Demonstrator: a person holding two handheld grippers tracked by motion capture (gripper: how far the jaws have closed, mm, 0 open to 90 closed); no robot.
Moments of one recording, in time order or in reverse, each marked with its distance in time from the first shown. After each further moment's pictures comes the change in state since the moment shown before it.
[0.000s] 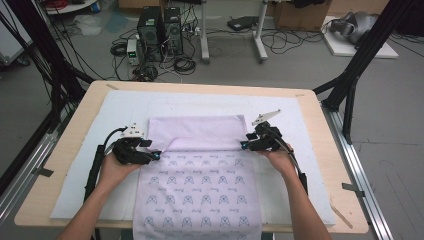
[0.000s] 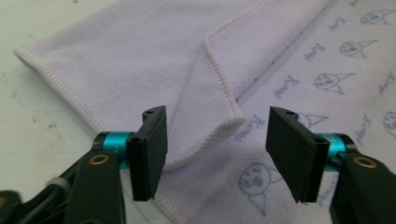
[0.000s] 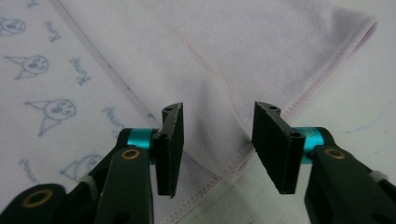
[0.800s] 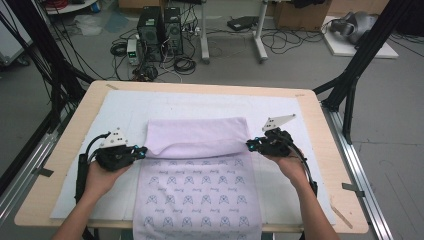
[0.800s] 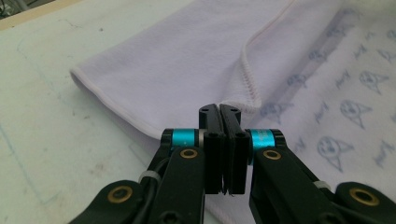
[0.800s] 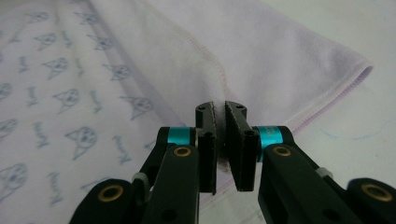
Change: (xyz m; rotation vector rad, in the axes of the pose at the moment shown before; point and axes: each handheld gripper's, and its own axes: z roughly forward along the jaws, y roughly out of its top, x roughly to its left) left arm -0.015 -0.018 -0.053 -0.105 0.043 0.042; right arm 0.026 -0.008 -0.049 -0.110 0.076 -0.074
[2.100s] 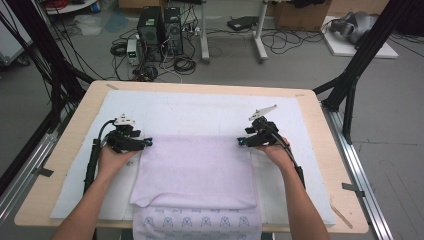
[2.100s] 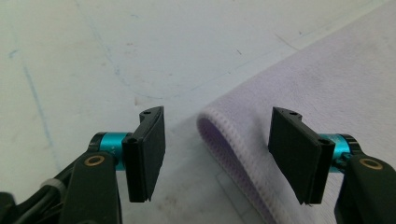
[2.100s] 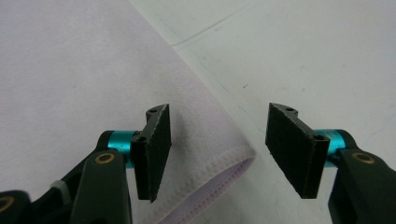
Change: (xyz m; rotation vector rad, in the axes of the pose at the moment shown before) left arm 0.062 0.001 0.072 0.106 0.119 -0.213; right arm -0.044 0.010 0.060 0.105 -0.078 0.056
